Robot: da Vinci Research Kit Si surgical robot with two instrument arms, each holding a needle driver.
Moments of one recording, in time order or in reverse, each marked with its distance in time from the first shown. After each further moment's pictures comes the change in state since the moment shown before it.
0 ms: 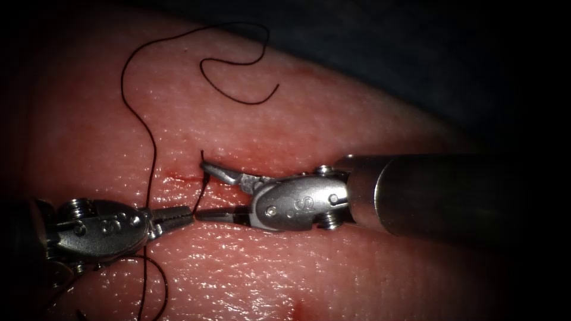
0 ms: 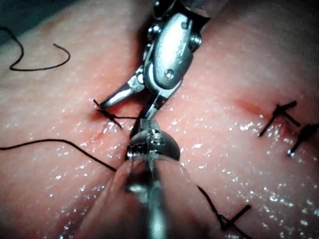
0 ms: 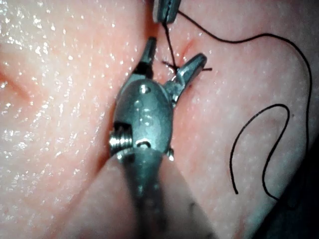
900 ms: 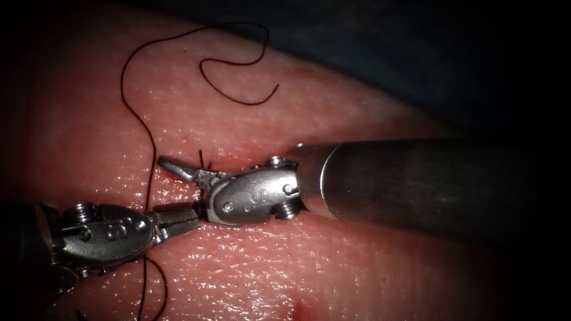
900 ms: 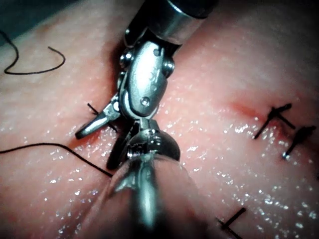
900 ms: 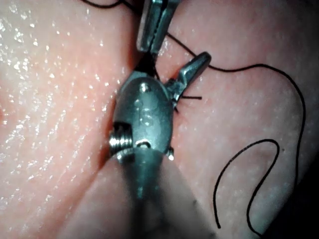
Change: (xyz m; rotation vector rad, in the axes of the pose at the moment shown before) right arm -0.001 -0.001 0.004 0.019 0.052 -0.013; left arm 0.000 0.001 0.000 0.000 -0.002 0.004
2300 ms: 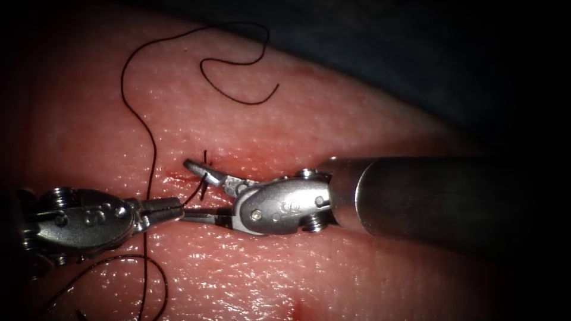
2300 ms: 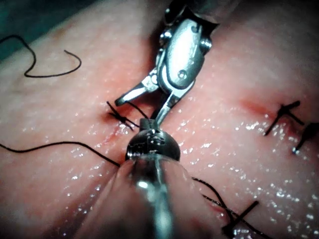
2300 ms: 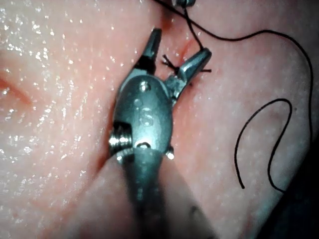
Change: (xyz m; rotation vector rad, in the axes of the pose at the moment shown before) right arm 0.002 0.002 -0.005 -0.078 -0.065 0.071; left arm 0.001 -0.003 -0.003 -0.014 0.022 0.014
